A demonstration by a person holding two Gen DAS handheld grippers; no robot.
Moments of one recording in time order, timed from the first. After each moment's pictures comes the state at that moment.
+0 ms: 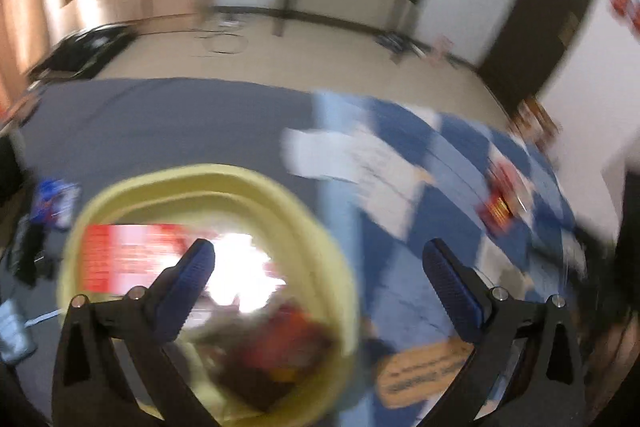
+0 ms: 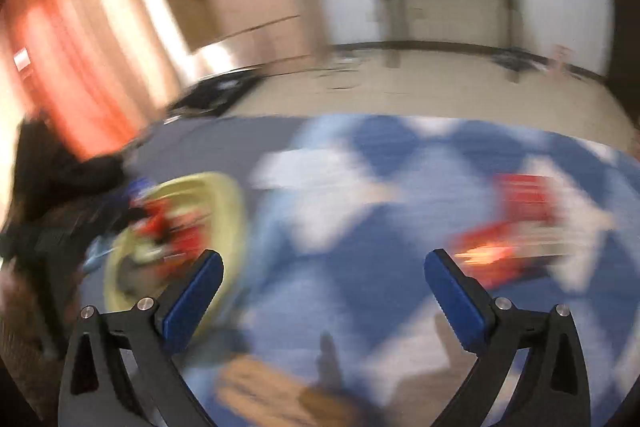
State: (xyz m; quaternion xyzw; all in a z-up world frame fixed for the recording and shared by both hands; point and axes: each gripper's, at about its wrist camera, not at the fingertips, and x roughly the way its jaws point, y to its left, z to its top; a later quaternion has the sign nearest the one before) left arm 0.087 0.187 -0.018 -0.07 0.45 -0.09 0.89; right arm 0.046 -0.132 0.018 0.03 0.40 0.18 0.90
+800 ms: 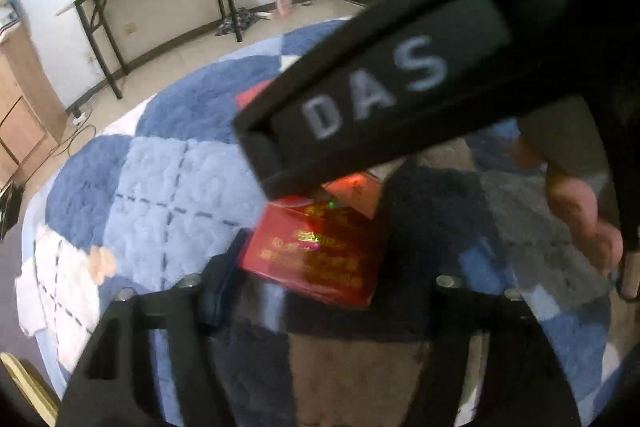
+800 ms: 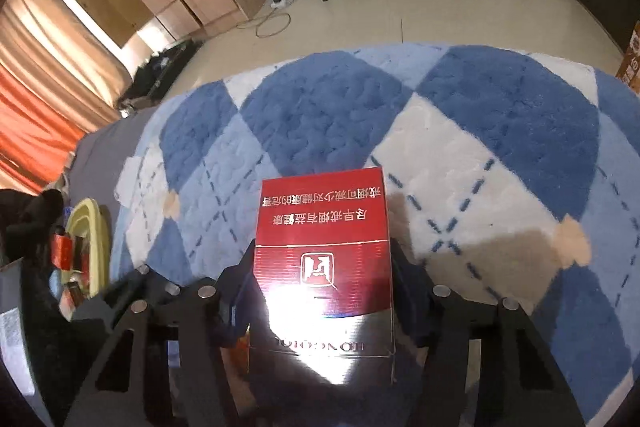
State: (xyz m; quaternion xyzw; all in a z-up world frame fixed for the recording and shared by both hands) left arm 0.160 -0.102 -0.113 0.14 0.41 -0.28 0.86; right arm 0.204 -0.253 -0.058 0.08 0.51 0.16 0.84
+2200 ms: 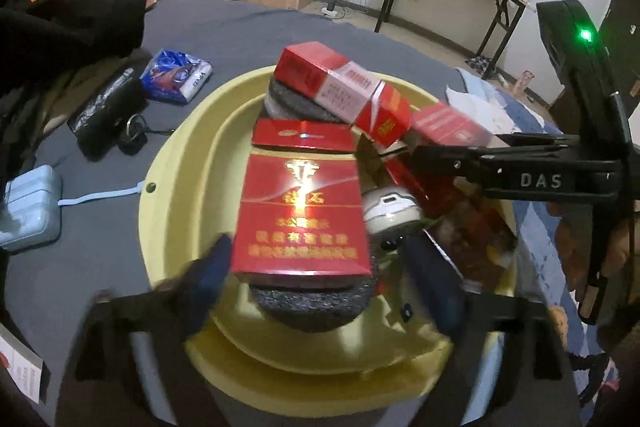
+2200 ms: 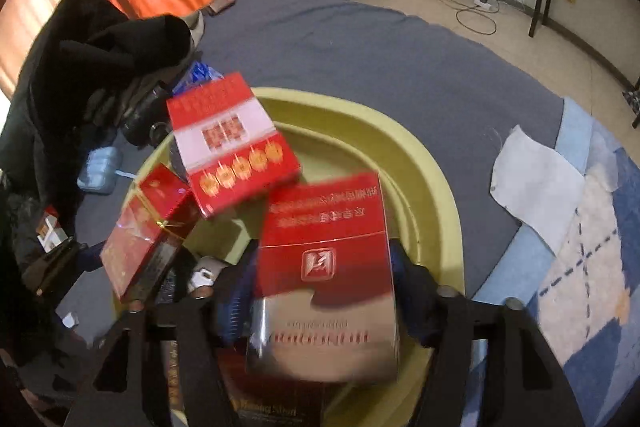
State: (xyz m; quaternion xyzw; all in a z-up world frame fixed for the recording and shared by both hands) left arm -0.011 0.305 -0.085 -0.14 0.44 0.08 0.88; right arm 0.146 0.149 -0.067 -0.12 0.49 0.38 0.78
